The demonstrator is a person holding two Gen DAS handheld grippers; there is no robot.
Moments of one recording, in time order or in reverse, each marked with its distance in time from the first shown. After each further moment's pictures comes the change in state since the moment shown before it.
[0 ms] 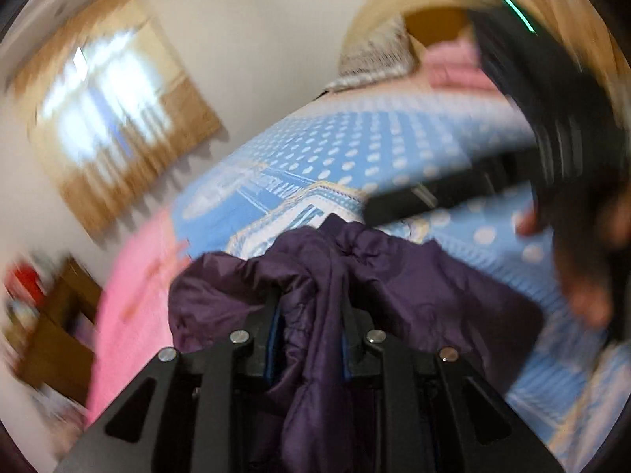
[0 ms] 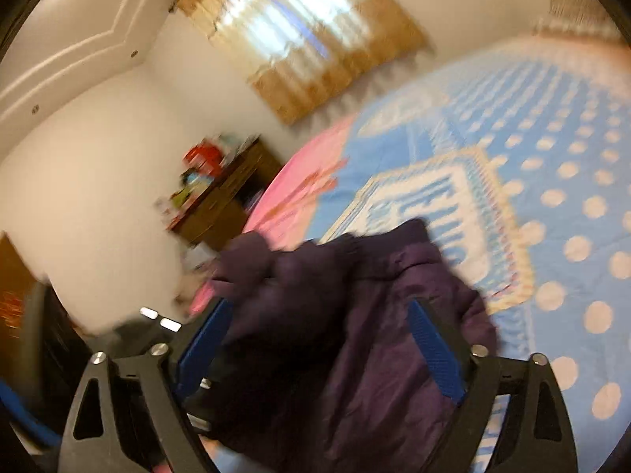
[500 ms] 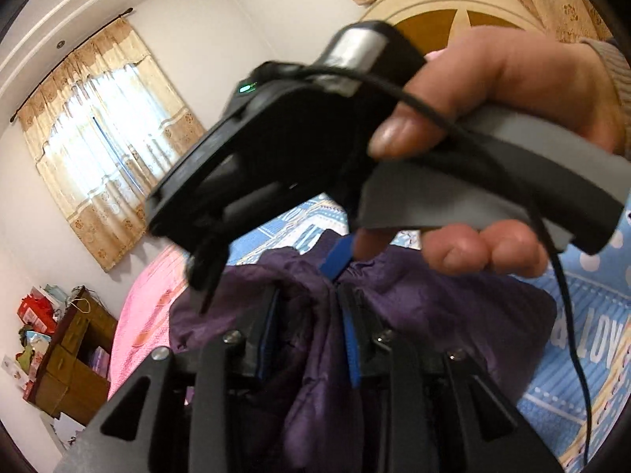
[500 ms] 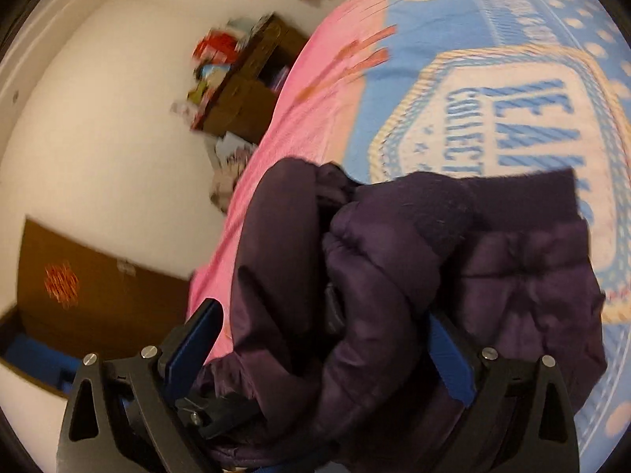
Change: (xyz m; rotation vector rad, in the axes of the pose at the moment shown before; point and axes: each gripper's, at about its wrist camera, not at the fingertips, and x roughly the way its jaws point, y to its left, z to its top) left arm -0.012 0.011 -0.020 0.012 -0.115 0.025; right arm 0.131 0.041 0.038 0.019 0.493 0.093
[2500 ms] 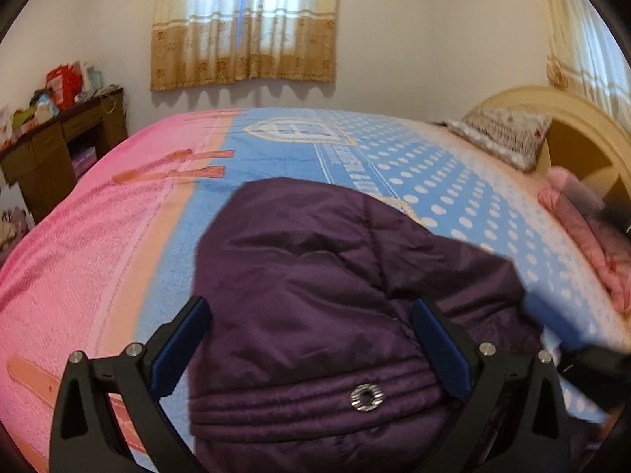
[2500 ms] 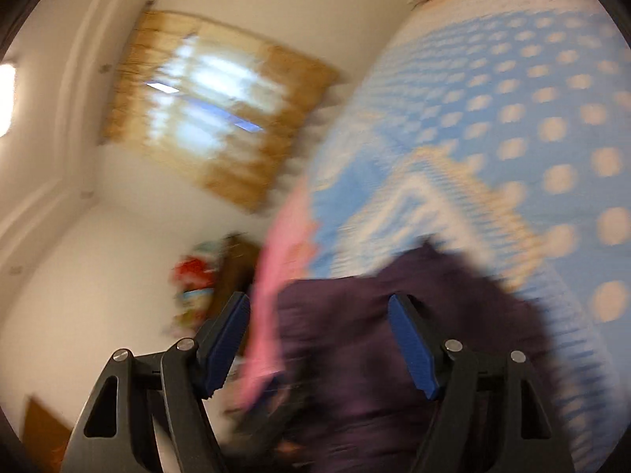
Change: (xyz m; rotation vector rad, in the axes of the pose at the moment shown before) left arm 0.064 0.065 -0.022 -0.793 0.192 0.068; right arm -0.108 -0.053 -0.106 0.409 -0.840 -0.090
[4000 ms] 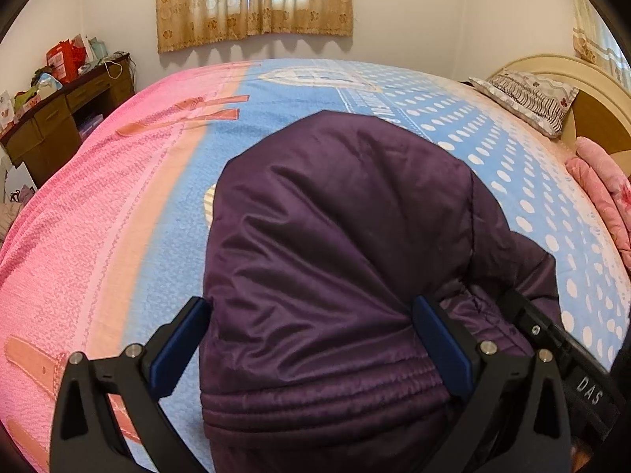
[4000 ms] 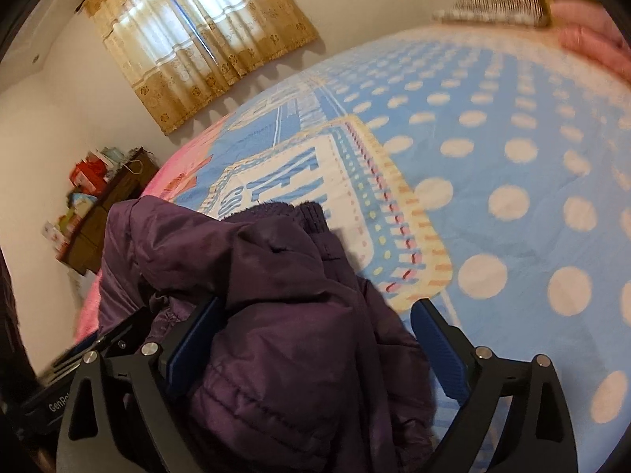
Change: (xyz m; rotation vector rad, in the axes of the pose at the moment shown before) left arm 0.048 0.005 -0.023 0.031 0.184 0.062; right arm 0.060 -0.057 -0.016 -0.357 0.145 -0.343
